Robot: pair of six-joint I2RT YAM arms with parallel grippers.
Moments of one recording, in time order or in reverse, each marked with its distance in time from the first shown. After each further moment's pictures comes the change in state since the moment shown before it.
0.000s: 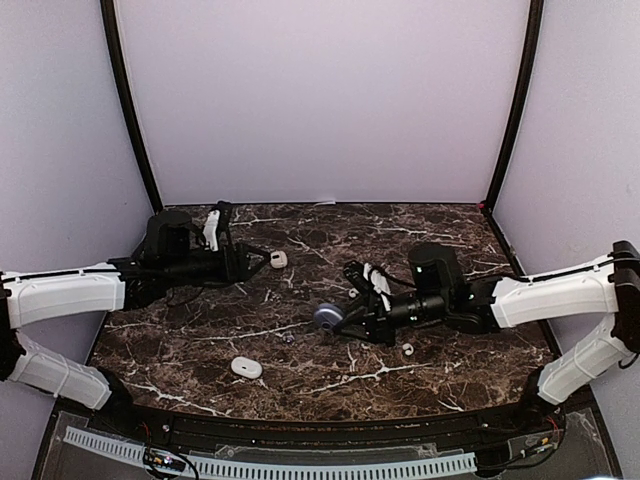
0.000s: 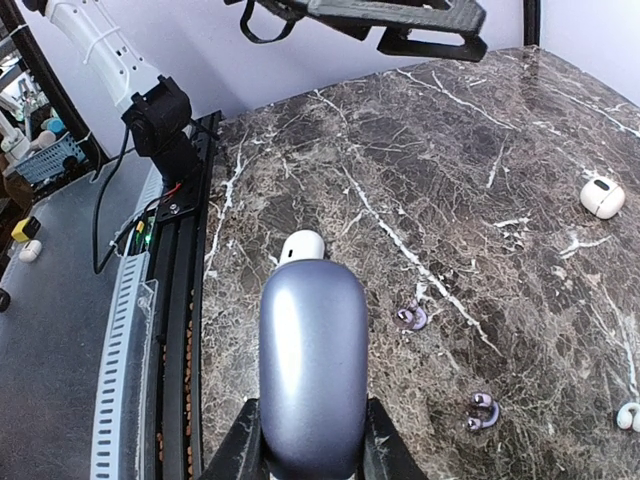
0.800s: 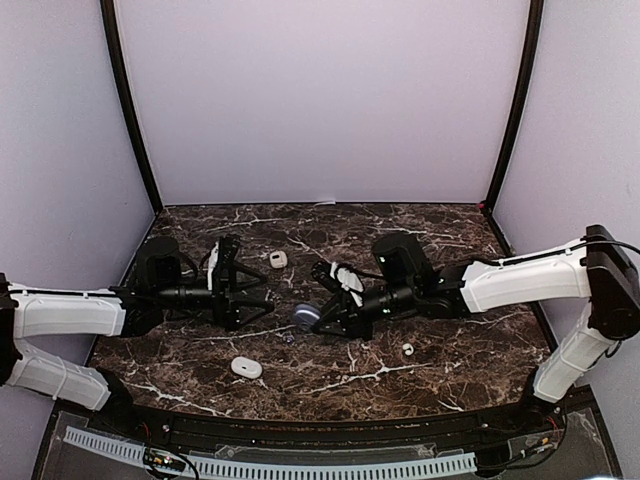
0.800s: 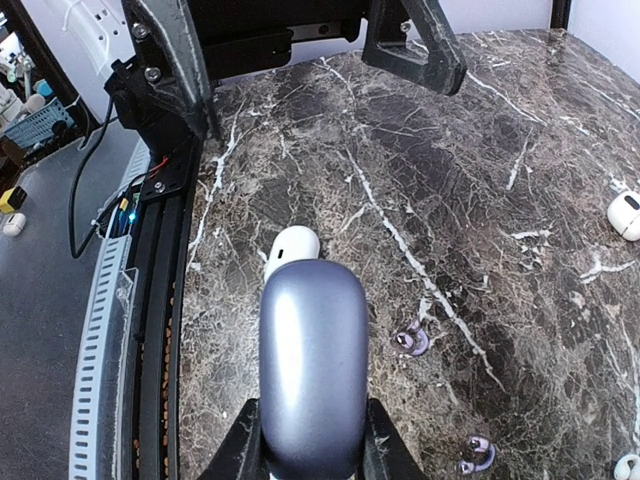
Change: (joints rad) left arm 0.023 -0.065 -0.243 0.327 0.490 0.443; right arm 0.042 0.190 0.235 -0.171 0.011 -0.100
